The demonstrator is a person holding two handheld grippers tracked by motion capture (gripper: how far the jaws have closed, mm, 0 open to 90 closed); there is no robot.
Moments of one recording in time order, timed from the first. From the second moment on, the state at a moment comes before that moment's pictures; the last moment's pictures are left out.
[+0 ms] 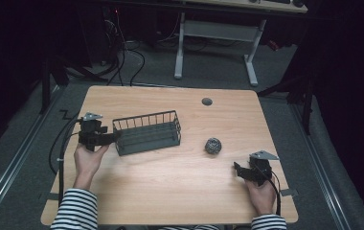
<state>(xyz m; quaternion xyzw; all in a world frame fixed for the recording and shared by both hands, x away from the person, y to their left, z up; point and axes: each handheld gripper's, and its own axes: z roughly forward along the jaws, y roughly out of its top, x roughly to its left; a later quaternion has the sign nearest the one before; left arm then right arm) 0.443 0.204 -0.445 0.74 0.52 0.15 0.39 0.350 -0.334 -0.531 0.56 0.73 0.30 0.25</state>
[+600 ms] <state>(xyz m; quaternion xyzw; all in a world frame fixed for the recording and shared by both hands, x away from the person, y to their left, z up) 0.442 0.198 -0.450 0.76 0.51 0.15 0.37 0.350 -0.333 -0.531 0.56 0.73 0.30 0.25</state>
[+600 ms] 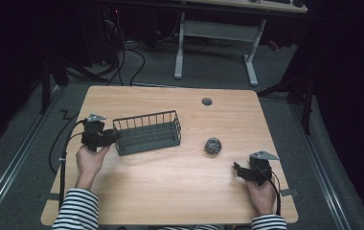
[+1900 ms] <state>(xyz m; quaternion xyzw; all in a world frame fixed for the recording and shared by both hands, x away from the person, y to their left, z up) 0.380 0.179 -0.446 0.76 0.47 0.15 0.42 0.350 -0.333 -0.531 0.56 0.73 0.30 0.25</state>
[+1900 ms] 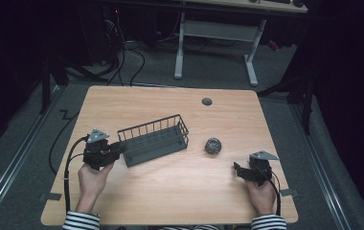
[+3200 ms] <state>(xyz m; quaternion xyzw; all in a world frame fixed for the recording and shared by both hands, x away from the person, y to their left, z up) 0.368 0.200 -0.444 0.73 0.49 0.17 0.45 0.350 -0.333 -0.531 0.56 0.73 0.31 0.25</state>
